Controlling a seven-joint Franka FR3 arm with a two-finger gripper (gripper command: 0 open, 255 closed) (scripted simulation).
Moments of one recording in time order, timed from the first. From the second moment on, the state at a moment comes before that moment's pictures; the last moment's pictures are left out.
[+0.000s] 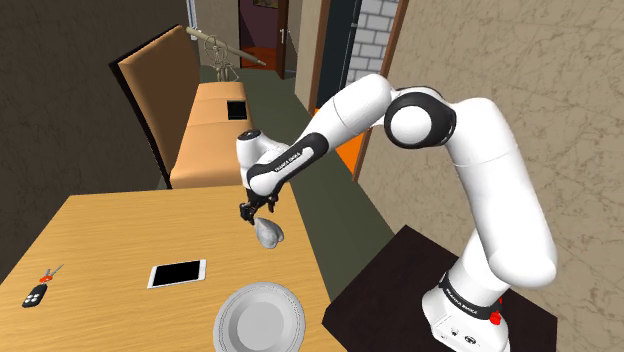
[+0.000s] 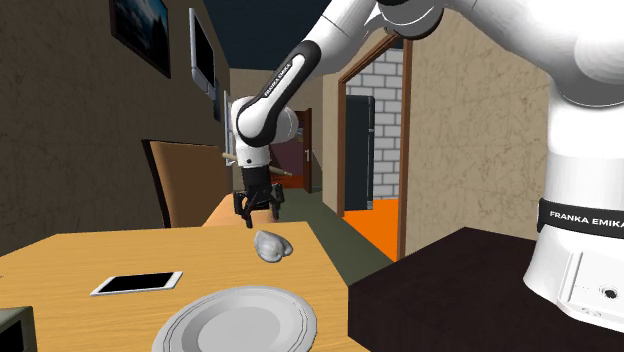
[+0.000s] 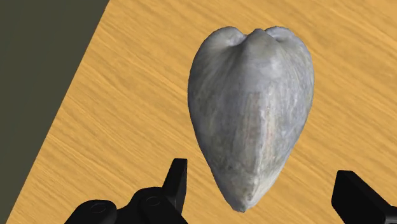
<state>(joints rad) 0.20 0.74 0.11 -1.68 -0.24 2.32 0.46</state>
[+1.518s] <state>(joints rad) 0.18 0.82 0.10 -1.67 -0.23 2.45 0.46</state>
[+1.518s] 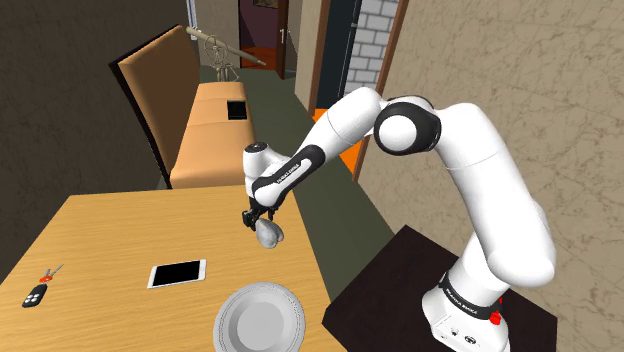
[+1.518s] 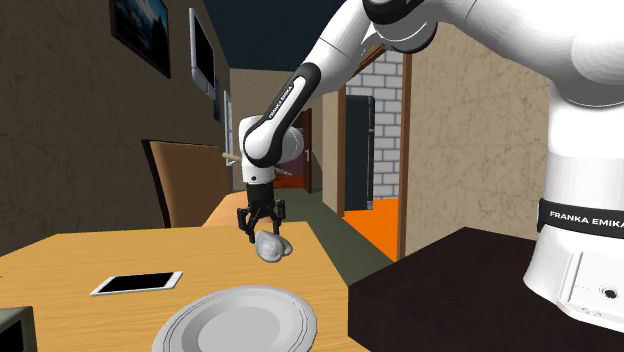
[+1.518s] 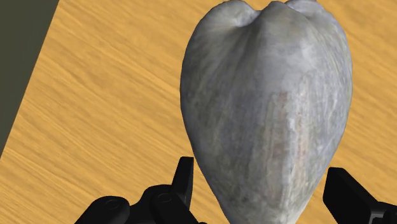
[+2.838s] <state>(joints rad) 0.16 0.66 0.13 -1.71 -0.21 2.32 0.44</state>
